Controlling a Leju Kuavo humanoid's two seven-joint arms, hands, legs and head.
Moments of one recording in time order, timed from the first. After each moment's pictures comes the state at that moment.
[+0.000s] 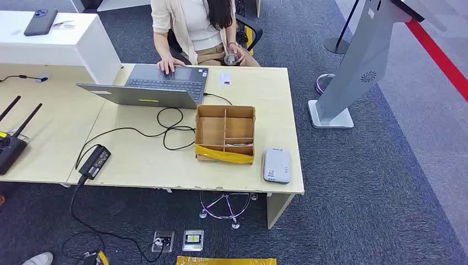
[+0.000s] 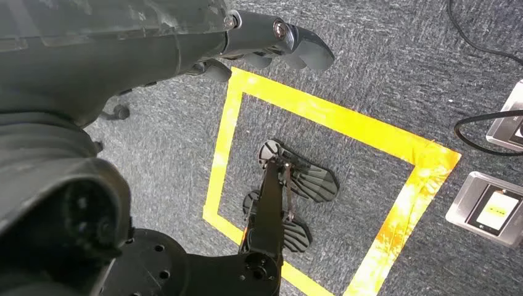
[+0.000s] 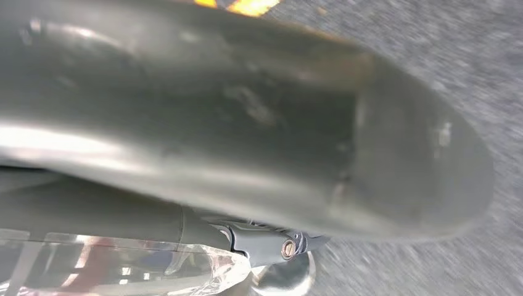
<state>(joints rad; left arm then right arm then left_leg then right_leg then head) -0.11 0.19 -0.33 -0.19 0.57 0.12 0.05 -0.12 -0.44 0.29 -0.20 -0.43 -0.31 -0.15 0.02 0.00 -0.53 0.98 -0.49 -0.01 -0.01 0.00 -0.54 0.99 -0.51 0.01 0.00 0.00</state>
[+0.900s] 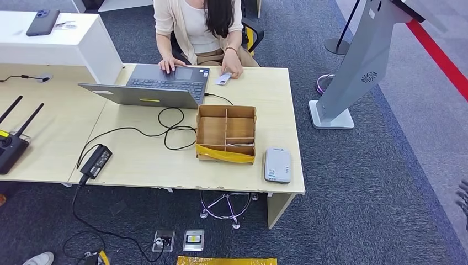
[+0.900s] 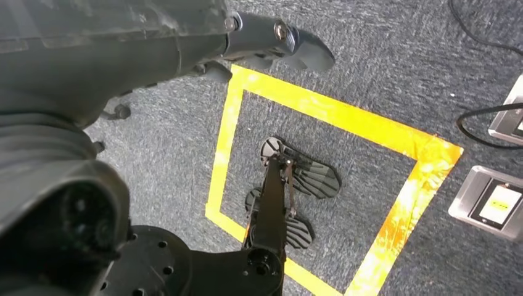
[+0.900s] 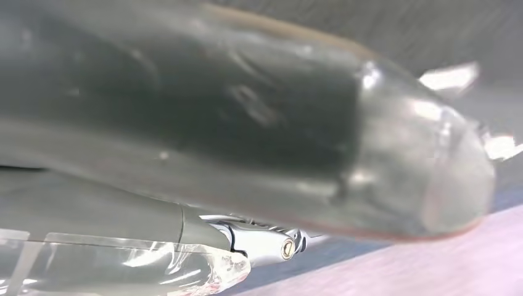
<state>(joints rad) -0.11 0.19 -0.34 -0.19 0.57 0.10 0.05 -0.65 -0.68 0.23 -0.26 -0.39 0.11 -0.35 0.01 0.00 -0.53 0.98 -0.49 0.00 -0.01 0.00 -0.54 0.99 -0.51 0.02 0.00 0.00</state>
